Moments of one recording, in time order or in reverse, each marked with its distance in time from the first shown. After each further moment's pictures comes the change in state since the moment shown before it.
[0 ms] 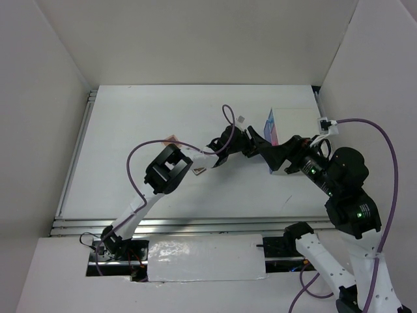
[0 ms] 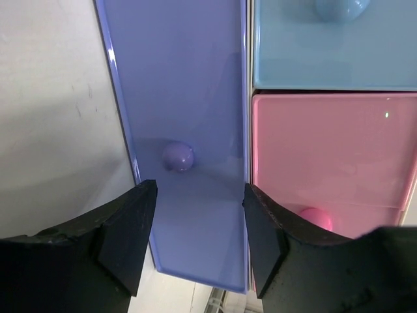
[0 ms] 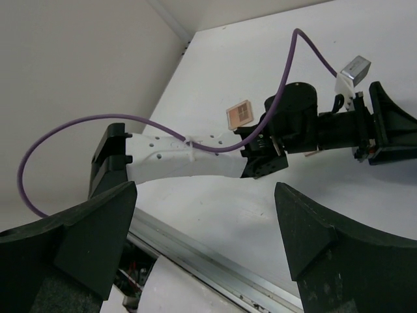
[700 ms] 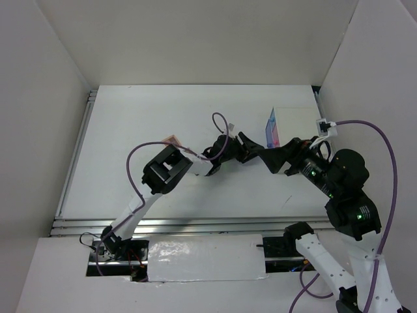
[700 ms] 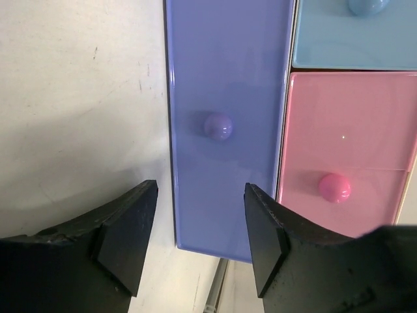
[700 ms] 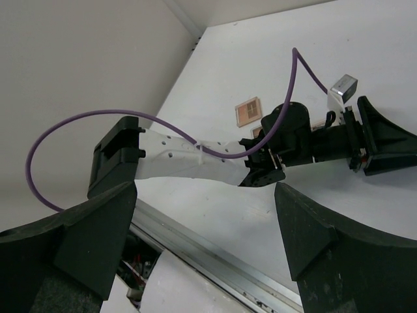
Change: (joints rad) left arm 0.005 -0.036 -0.223 0.232 -0.079 -0.098; right arm 0.002 -0.020 -0.016 0.010 -0.041 0.003
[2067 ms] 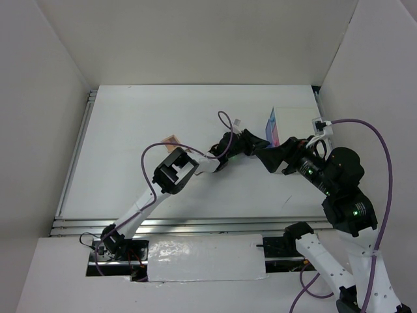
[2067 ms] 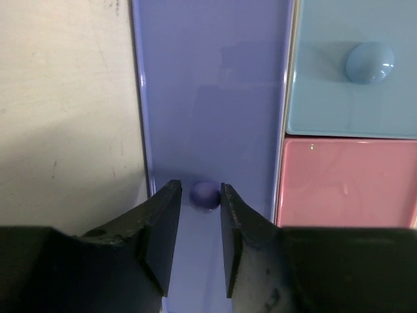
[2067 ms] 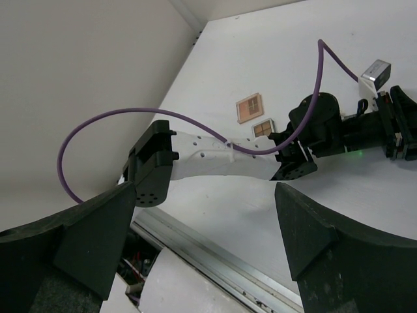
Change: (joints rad) left arm 0.006 0.235 0.344 0.006 0.031 -0.082; right arm 0.005 0.010 -0.032 0.030 -0.014 0.002
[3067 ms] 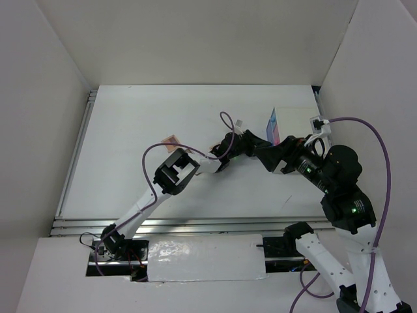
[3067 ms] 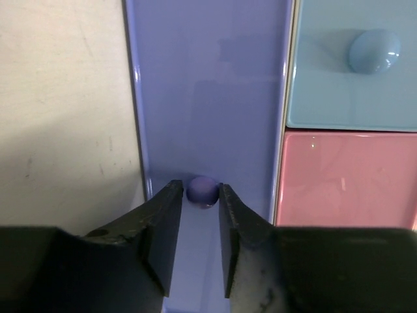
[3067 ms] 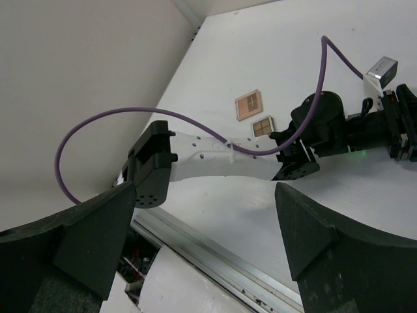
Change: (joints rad) left arm -0.011 0.010 0.024 -0.008 0.007 -0.002; right arm 0.002 0.017 0.000 0.001 -0.003 -0.003
